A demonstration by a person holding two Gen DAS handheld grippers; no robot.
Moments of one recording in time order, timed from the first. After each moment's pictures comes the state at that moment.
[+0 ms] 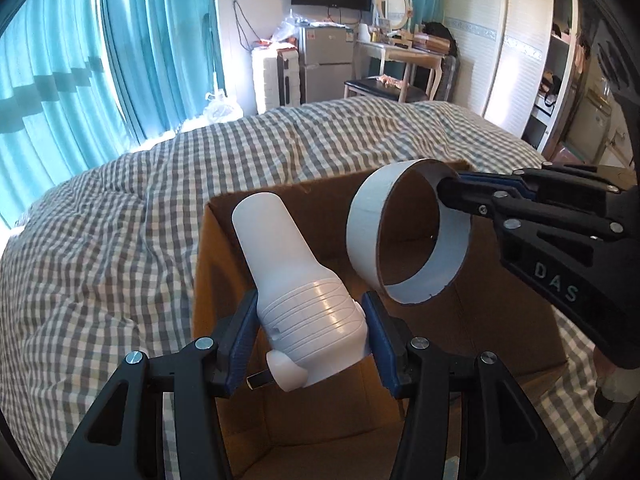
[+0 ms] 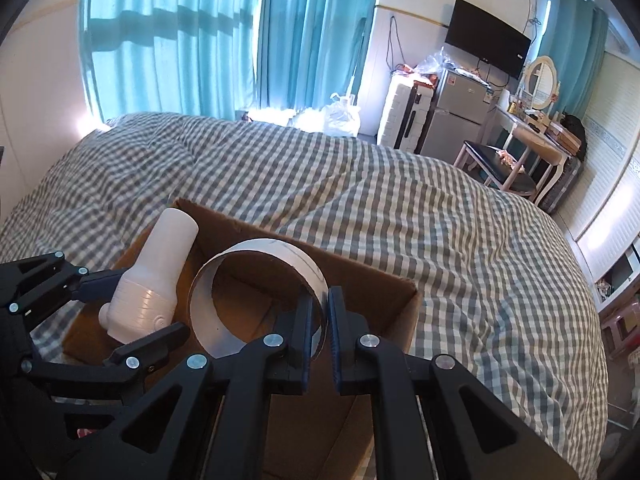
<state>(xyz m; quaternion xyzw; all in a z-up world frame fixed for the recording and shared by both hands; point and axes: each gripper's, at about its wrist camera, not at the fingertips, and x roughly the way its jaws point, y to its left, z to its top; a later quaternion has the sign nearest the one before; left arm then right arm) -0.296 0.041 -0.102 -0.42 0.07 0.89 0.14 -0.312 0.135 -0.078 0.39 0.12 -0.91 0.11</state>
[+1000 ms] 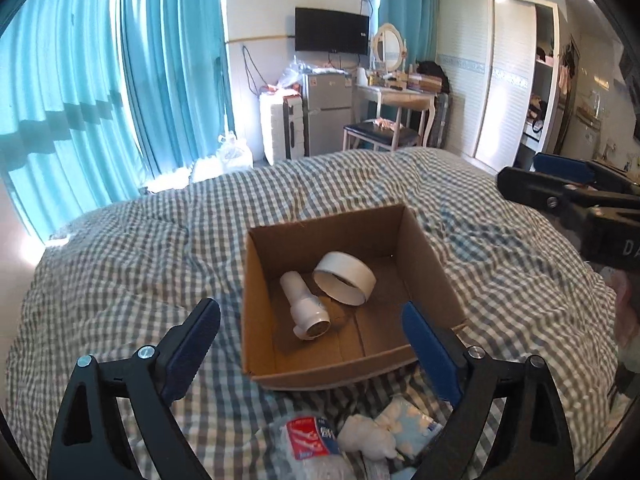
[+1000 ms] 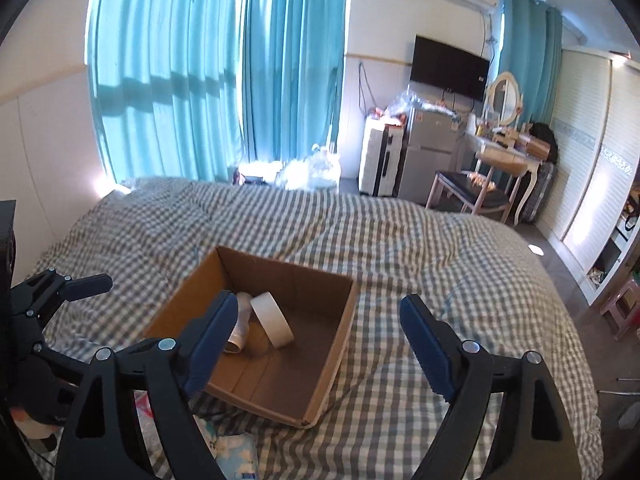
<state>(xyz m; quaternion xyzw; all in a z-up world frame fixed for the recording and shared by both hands) -0.174 0.017 0.000 -0.34 0.06 0.93 0.13 -0.173 0.180 0.035 0.30 0.06 -0.95 0.09</state>
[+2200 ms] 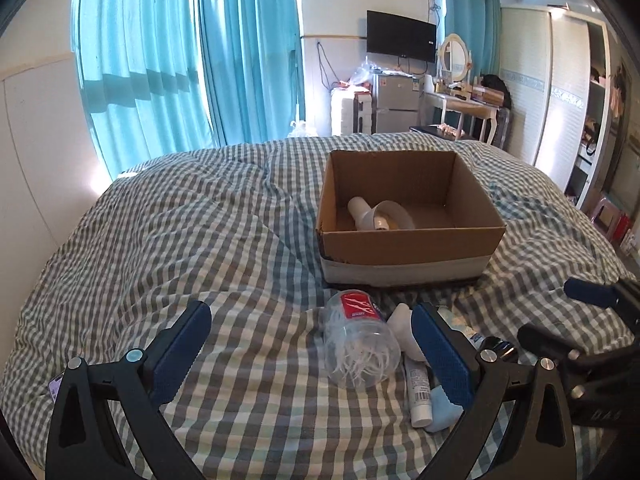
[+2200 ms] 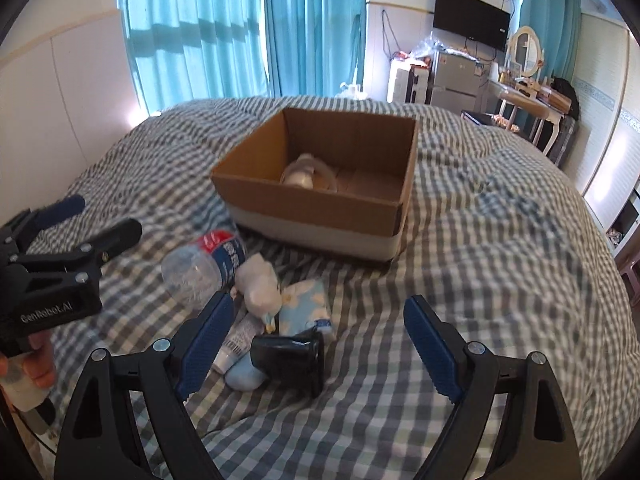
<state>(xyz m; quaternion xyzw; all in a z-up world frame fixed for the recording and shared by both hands) -0.067 -0.030 -0.071 -0.34 0.03 0.94 0.00 -0.045 0.141 -0.084 0.40 0.06 -0.90 0.12</state>
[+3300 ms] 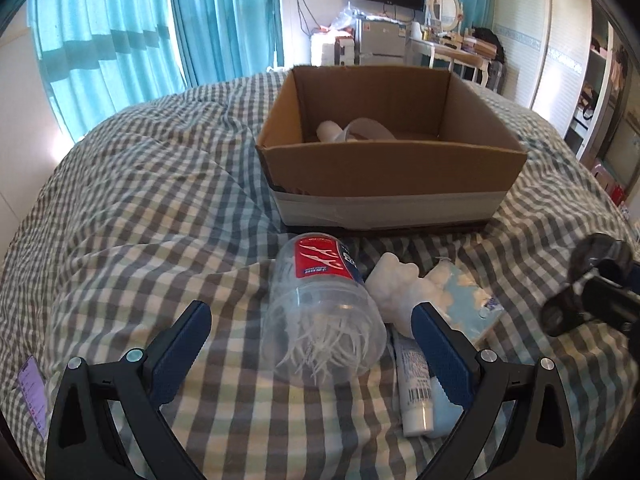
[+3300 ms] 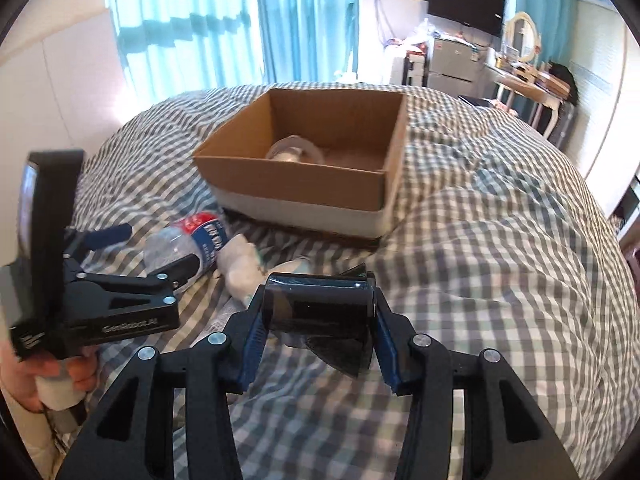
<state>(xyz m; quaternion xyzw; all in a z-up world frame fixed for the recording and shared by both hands) -0.115 0.003 -0.145 -0.44 0.04 0.90 0.03 -0.049 0.169 -0.099 0.42 0.04 -0.90 0.12</state>
